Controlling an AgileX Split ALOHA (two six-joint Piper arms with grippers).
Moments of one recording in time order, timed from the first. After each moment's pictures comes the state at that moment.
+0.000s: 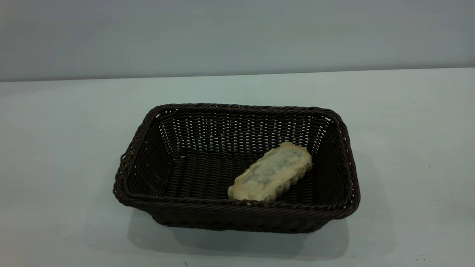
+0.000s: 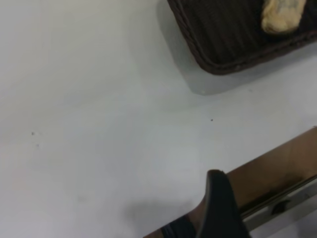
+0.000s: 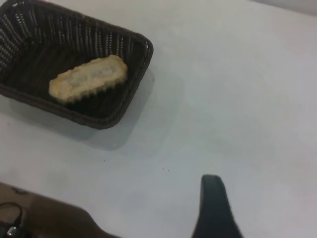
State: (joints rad) left arm -0.38 0.59 -0.86 -0.02 1.16 0.06; right arm 0.15 0.29 -0.82 0.11 1.24 -0.16
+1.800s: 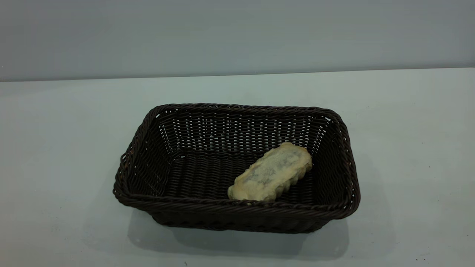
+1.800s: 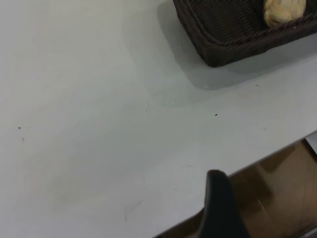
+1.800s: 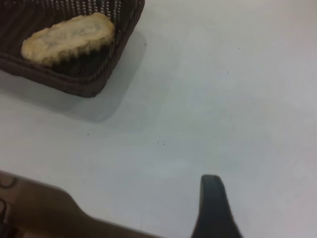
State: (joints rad) left arm -0.38 0.05 -0.49 -0.02 1.14 0.06; right arm 0.15 0.06 -0.48 0.08 1.13 -0.16
